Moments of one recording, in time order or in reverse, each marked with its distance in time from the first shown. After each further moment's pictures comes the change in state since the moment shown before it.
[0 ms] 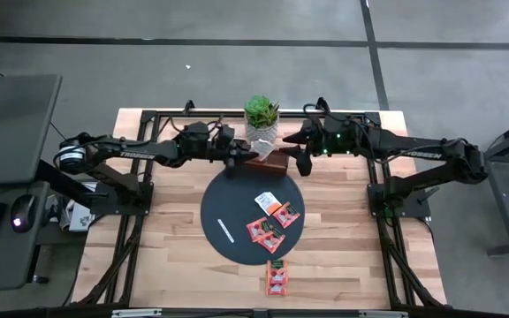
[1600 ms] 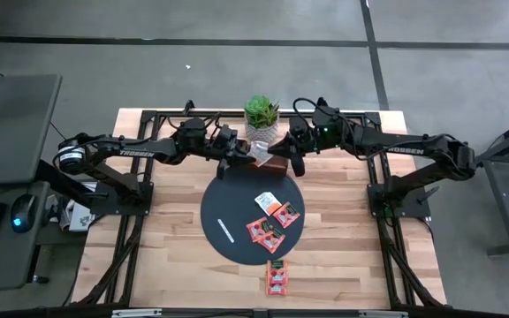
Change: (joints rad) left arm 0.051 -0.002 -0.014 0.053 0.240 -0.010; right arm -0.068 0.130 0.000 0.221 -0.329 -0.001
